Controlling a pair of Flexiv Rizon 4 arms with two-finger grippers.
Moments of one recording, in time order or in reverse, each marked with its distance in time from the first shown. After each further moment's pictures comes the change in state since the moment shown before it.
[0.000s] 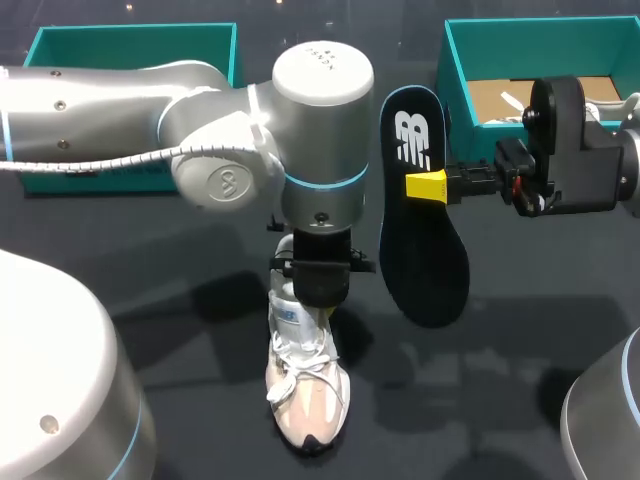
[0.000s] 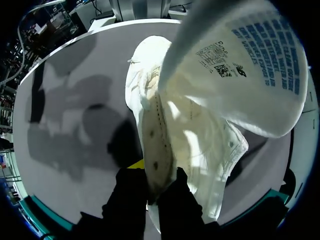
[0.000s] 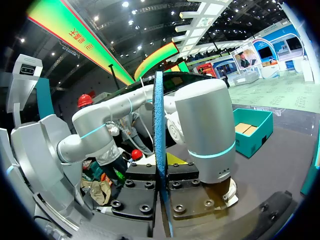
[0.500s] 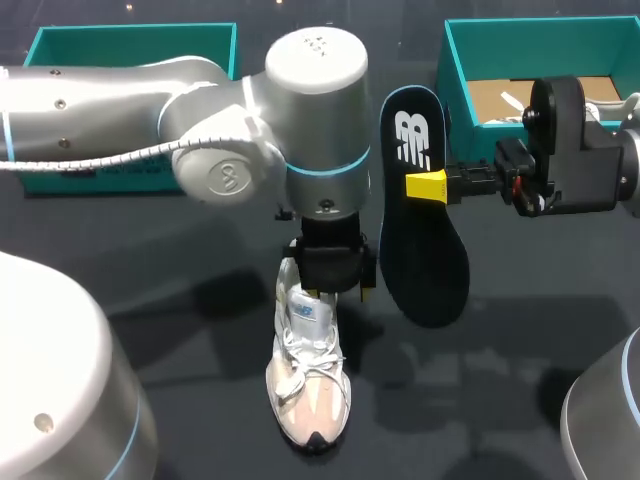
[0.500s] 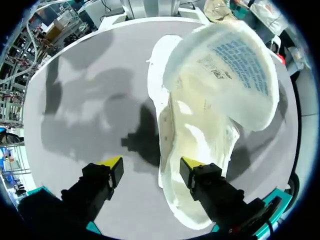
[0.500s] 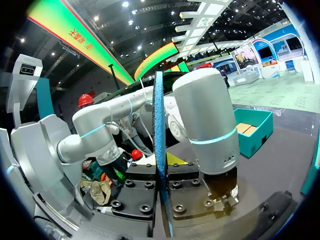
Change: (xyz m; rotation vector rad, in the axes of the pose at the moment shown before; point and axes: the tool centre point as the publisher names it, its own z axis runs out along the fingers) left arm -0.026 0.017 -0.026 -0.033 -0.113 -0.026; right arm 0.000 0.000 0.000 0.000 0.000 0.000
